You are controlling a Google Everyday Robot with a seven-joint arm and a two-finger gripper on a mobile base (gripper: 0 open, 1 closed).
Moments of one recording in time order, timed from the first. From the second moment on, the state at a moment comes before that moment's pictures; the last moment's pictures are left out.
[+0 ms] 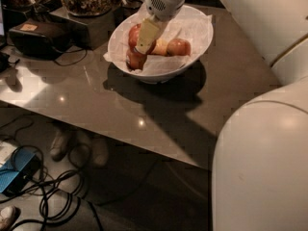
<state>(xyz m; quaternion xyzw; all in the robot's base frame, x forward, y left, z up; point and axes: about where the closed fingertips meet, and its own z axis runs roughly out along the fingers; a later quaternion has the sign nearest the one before) 0.675 -0.005 0.943 -0.50 0.84 0.07 0.19</state>
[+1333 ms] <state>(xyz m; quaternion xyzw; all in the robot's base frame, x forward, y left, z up) 0.678 -0.040 1.000 -0.46 0.85 0.07 0.25</state>
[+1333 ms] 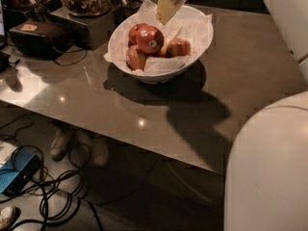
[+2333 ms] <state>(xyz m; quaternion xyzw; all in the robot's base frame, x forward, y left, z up) 0.673 -0.040 1.024 -0.46 0.84 0.06 0.27</state>
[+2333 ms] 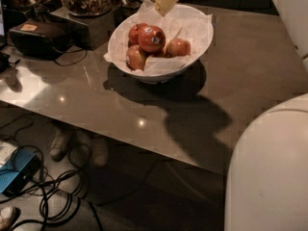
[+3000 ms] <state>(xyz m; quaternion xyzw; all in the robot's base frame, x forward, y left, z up) 0.673 -0.040 1.024 -0.46 0.84 0.06 0.27</state>
